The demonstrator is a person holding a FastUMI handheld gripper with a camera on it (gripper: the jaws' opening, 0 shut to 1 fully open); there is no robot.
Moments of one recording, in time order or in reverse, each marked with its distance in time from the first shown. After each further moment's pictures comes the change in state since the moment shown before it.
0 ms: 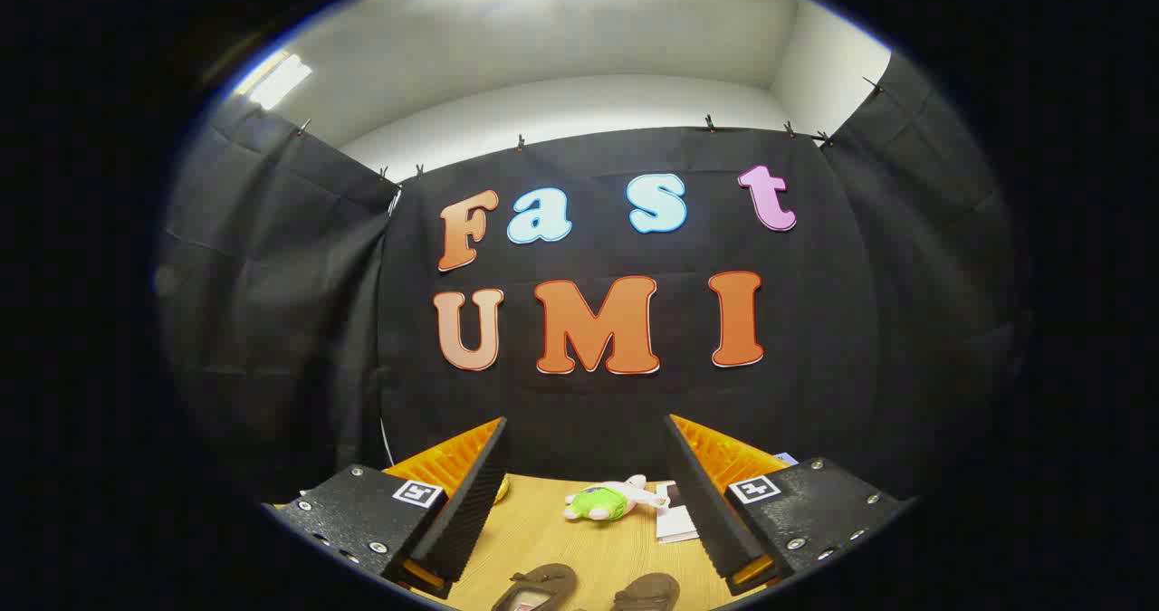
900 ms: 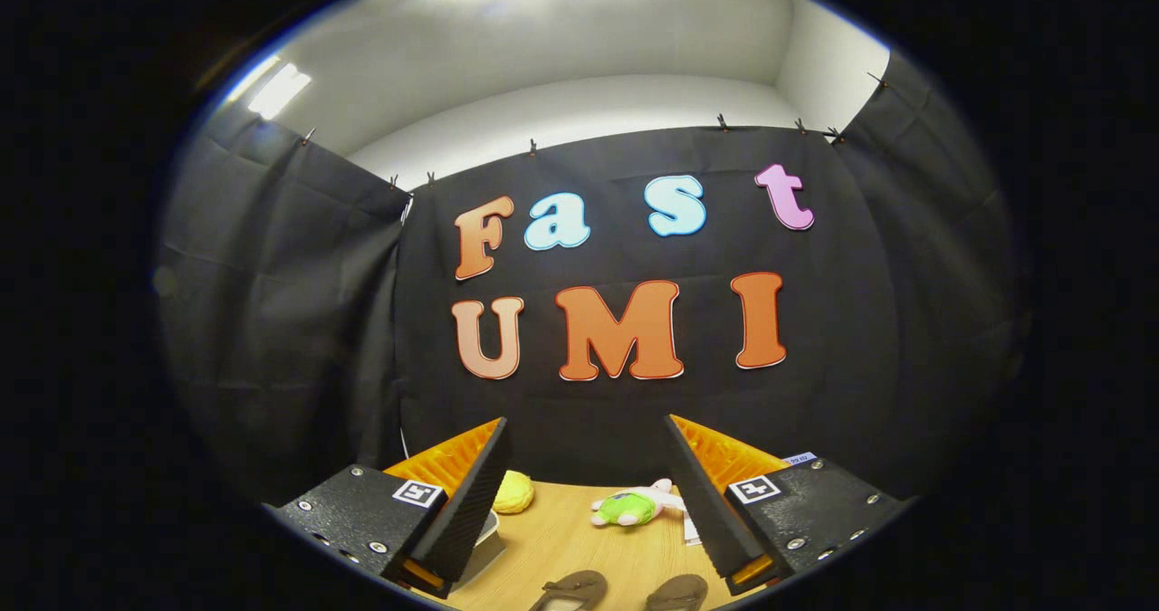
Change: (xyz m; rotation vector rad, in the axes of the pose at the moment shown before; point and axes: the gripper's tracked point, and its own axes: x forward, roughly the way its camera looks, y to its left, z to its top) arm 0.014 0.026 0.013 0.044 -0.003 0.037
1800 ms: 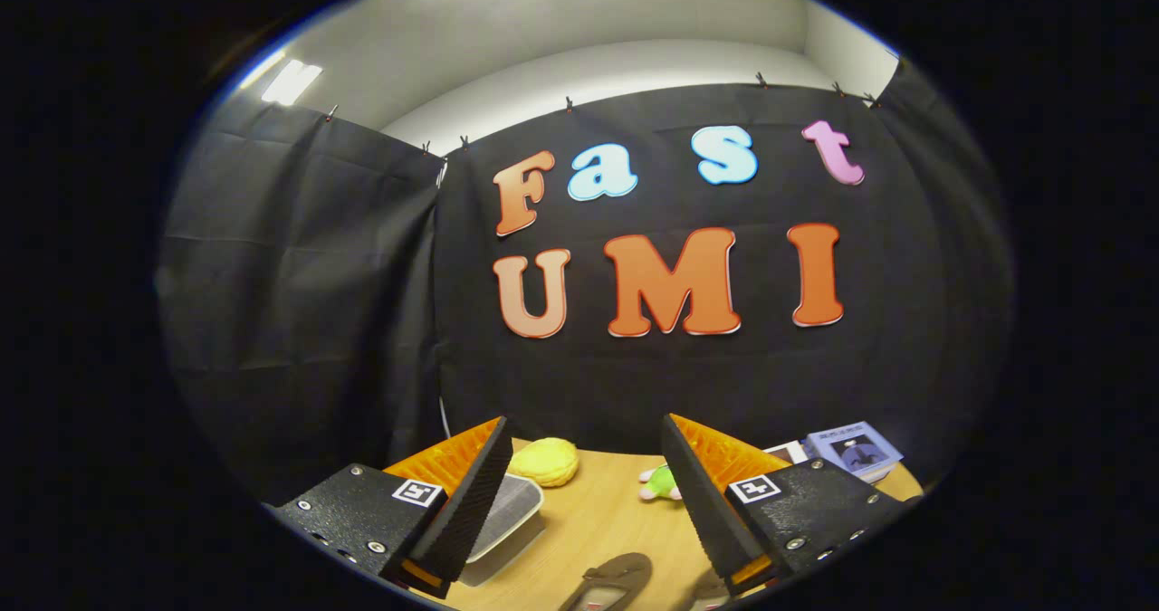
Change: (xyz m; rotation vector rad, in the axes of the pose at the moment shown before) arm 0.026 0.070 -0.078 0.049 0.153 0.186
